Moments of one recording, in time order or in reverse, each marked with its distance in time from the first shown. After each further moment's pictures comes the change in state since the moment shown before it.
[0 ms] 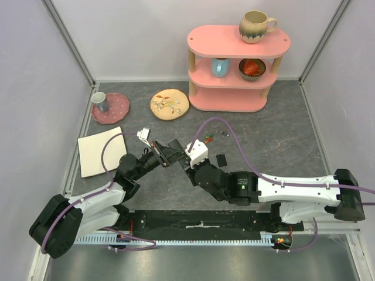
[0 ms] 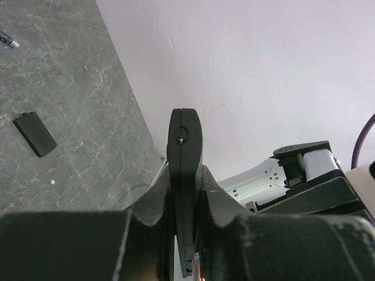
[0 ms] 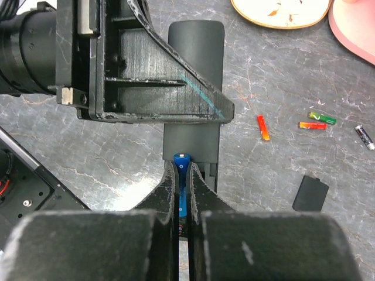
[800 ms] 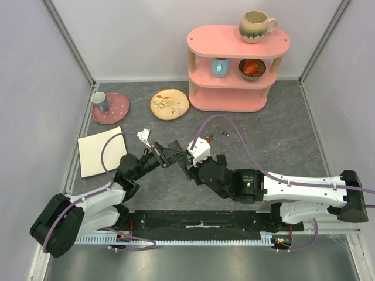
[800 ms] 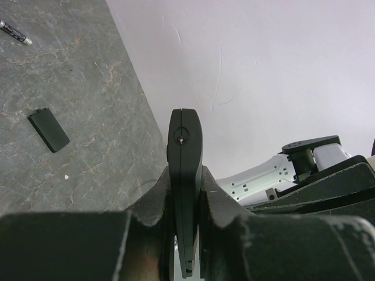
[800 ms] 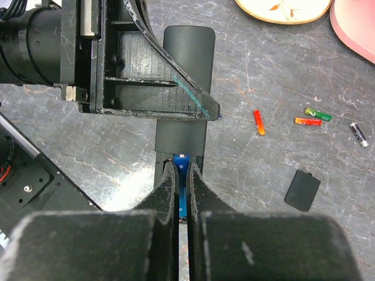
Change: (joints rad) left arm 0.016 0.013 -0.011 0.001 0.026 0.039; right arm -0.022 -0.043 0.023 -0.098 -0.060 -0.005
